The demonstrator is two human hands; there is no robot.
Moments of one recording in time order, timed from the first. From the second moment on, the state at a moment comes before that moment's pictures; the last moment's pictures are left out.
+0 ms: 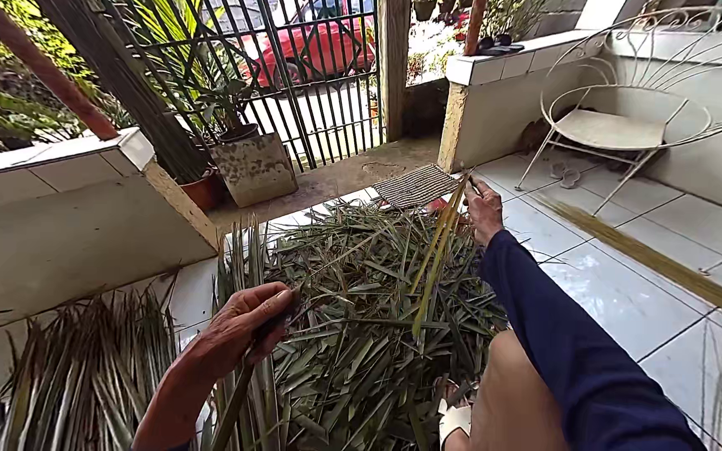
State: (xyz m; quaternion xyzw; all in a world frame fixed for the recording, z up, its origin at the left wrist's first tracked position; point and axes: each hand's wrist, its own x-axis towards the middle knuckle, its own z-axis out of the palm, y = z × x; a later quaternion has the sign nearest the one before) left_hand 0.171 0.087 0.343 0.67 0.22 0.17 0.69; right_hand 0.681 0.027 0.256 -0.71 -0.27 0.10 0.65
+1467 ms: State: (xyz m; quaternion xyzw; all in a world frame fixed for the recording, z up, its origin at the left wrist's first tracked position) left_hand 0.246 0.102 0.316 0.66 0.25 0.27 0.65; right_hand 0.441 0.021 0.298 -0.63 -0.56 0.08 0.52
